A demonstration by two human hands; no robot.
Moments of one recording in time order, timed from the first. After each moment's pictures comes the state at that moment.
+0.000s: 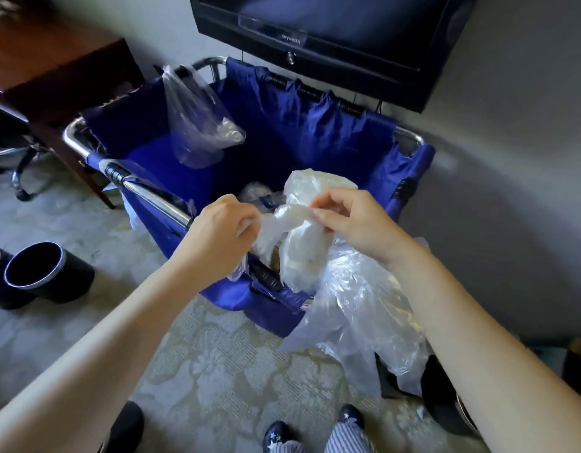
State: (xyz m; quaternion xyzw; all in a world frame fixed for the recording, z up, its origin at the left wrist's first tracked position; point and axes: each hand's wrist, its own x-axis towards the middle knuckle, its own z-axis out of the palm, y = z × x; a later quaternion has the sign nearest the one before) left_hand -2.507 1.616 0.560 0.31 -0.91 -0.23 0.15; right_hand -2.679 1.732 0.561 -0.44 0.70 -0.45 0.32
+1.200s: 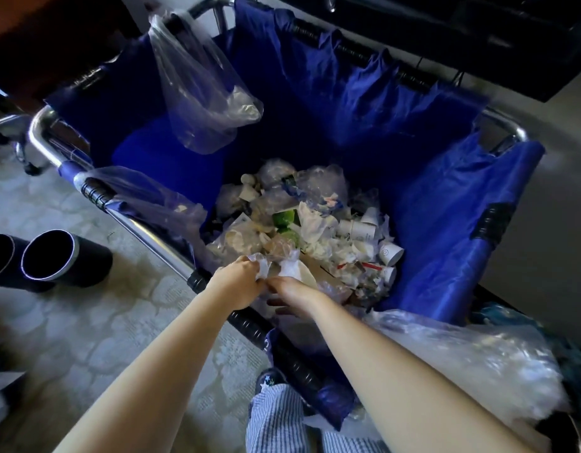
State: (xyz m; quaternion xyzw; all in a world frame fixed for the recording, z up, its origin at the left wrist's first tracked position) left_hand -2.584 1.454 0.390 0.41 -0.84 -0.21 -0.28; right_hand -2.674 1.533 0.341 -0.10 0.65 -0.28 0.70
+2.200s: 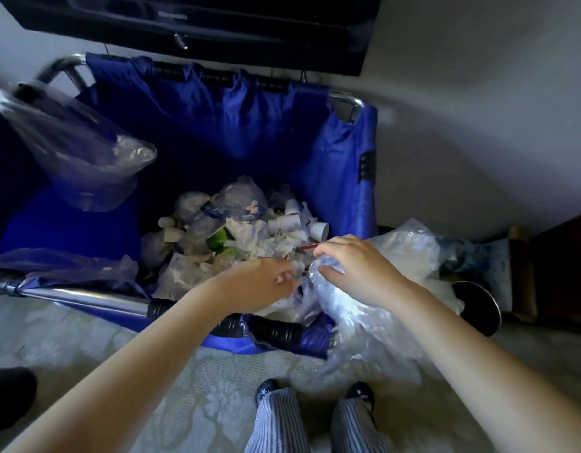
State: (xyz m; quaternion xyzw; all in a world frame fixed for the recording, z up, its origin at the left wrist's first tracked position) left_hand -2.610 1.527 0.488 0.05 -0.91 -0.30 -0.26; right_hand -2.697 1.697 0.484 -0.39 0.89 -0.15 0.20
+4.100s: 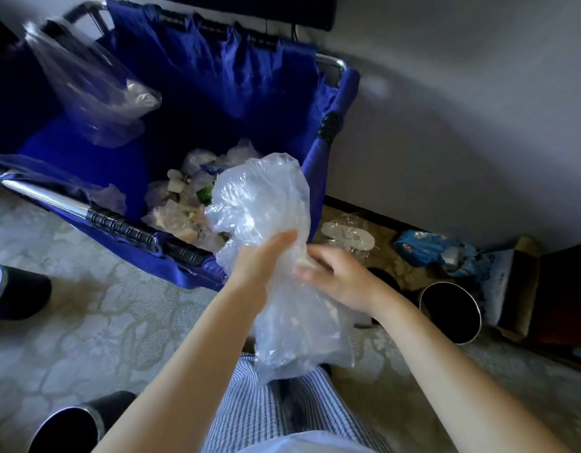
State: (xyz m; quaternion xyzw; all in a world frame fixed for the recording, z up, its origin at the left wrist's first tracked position) left_hand -2.624 1.761 0.464 0.50 -0.44 -0.74 0.07; right_hand -2.703 1.881 0.461 -0.36 0.70 -0.45 0.43
